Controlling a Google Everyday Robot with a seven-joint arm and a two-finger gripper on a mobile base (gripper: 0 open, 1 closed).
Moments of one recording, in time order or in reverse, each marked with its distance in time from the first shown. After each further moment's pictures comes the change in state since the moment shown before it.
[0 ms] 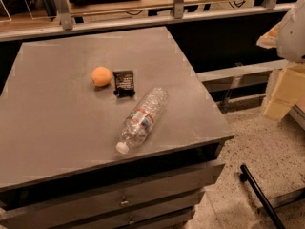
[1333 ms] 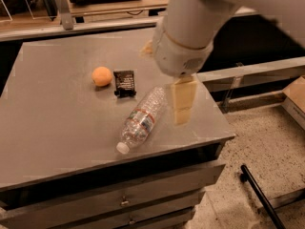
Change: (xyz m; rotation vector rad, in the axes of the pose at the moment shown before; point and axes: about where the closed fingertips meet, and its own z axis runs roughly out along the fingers) arm -0.179 0.039 0.072 -0.073 -0.104 -0.632
